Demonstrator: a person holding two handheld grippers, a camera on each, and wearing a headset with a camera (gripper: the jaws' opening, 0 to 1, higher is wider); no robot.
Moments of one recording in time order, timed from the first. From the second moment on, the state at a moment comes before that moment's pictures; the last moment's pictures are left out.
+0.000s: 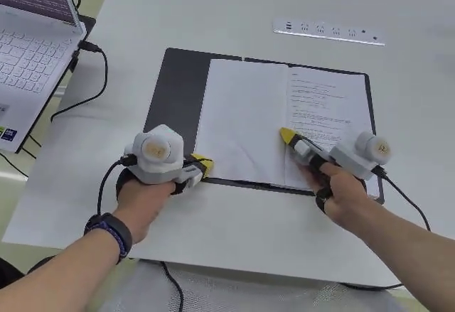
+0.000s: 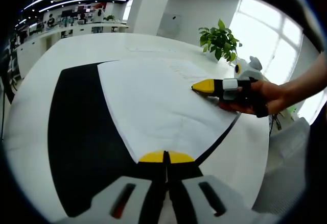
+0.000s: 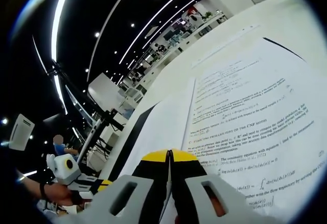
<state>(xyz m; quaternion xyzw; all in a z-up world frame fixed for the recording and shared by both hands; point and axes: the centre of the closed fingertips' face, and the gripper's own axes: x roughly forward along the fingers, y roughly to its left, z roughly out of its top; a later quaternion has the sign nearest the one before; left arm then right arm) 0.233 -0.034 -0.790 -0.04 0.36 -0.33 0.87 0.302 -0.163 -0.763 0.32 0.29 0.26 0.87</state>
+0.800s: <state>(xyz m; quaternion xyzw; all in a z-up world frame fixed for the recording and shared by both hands) 0.233 -0.034 -0.790 -0.04 0.36 -0.34 0.87 0.271 -0.166 -0.776 0.31 0.30 0.26 0.86</state>
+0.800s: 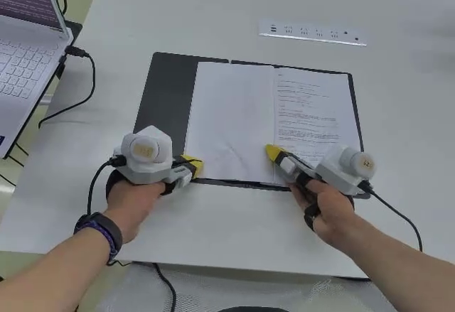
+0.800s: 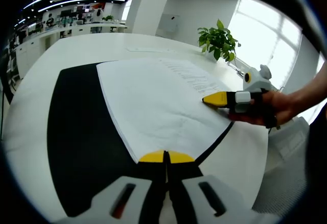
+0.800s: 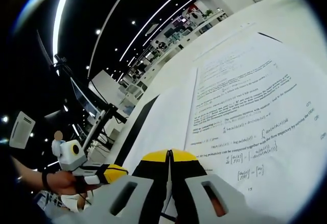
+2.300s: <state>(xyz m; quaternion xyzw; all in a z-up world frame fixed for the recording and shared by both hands) 0.231 -0.035 -0.789 -0.03 0.36 -0.34 0.87 0.217 -0.166 -0.780 0.29 0.32 0.28 0.85</state>
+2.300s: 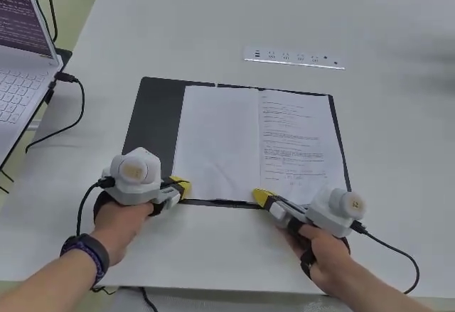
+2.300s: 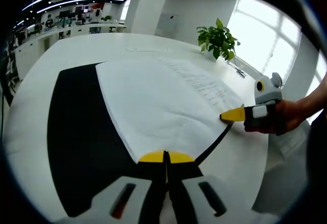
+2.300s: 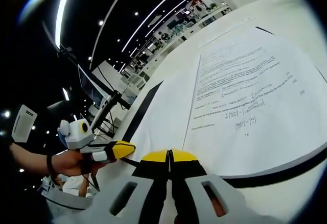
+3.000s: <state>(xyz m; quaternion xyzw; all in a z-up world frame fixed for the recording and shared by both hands) 0.220 -0.048 -0.771 0.02 0.36 -0.35 0.86 0.213 -0.164 -0.768 0.26 0.33 0.32 0.85</state>
